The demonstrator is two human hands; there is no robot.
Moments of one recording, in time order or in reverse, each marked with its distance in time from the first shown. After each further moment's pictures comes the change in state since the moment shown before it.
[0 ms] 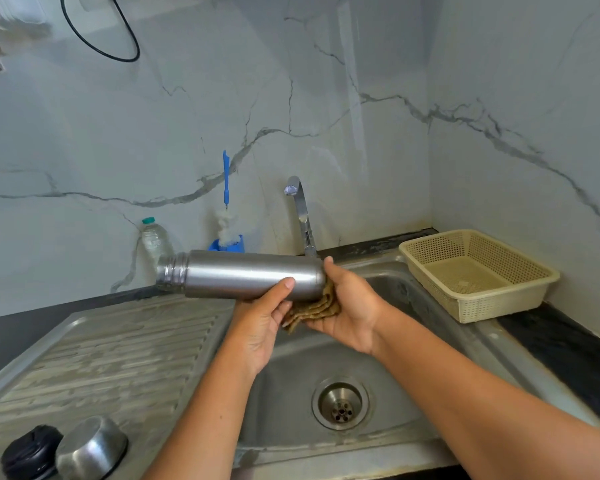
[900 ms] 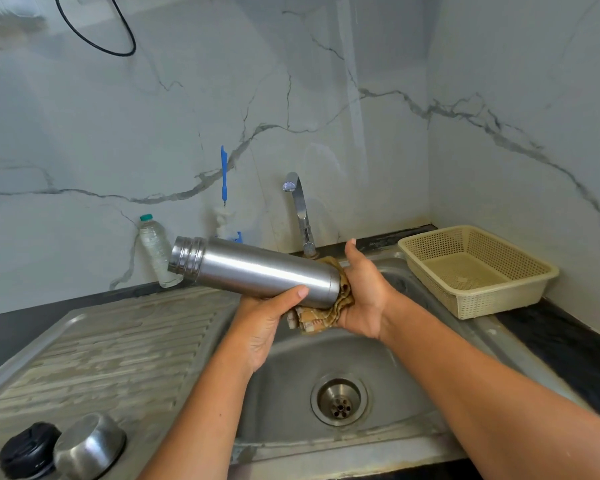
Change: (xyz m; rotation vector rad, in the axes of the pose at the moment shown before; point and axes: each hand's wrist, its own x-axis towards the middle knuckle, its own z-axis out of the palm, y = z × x) left_hand -0.002 -0.003 -0.004 0.194 -0.158 0.043; right_hand 0.001 -0.016 -0.014 0.021 -0.013 0.119
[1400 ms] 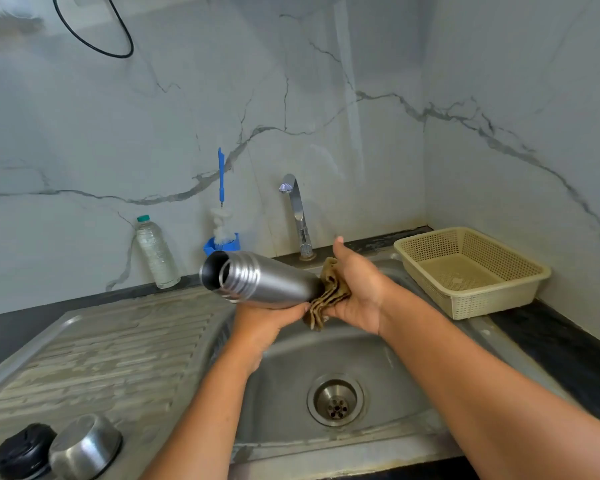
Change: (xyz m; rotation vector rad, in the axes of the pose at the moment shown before) left_hand 0.007 -0.015 -0.010 0.429 0.107 0.028; right_hand -0.007 -0.012 0.012 0.009 0.040 -0.031
